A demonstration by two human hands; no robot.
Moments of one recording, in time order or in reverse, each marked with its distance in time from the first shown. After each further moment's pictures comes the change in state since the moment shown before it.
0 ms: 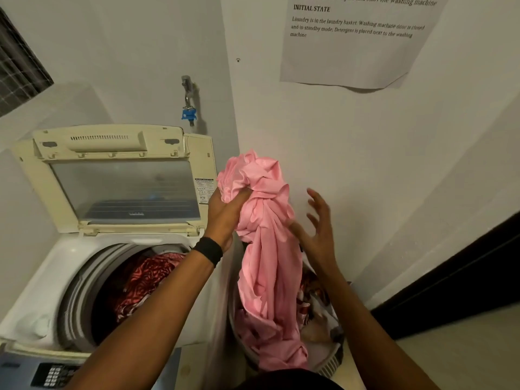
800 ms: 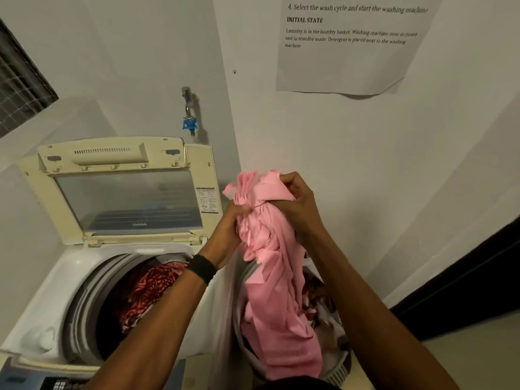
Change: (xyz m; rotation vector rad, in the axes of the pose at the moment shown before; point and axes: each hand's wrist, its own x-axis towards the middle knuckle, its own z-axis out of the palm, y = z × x) left_hand -0.012 0.000 -0.012 0.055 -0.384 -0.089; right_hand 0.064 -0.062 0.027 0.269 -0.059 0.107
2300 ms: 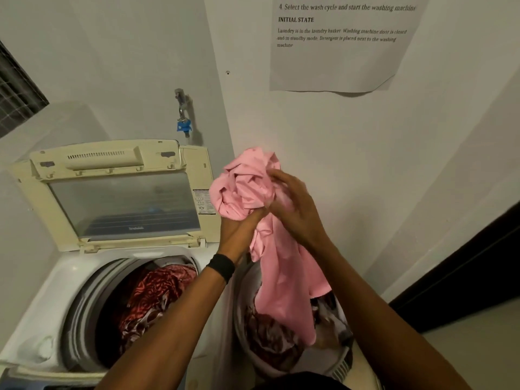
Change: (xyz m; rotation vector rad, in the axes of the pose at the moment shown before) left_hand 0.008 -0.010 0.025 0.111 0.321 0.037; right_hand -0.017 -0.001 -0.013 -0.336 -0.077 -0.258
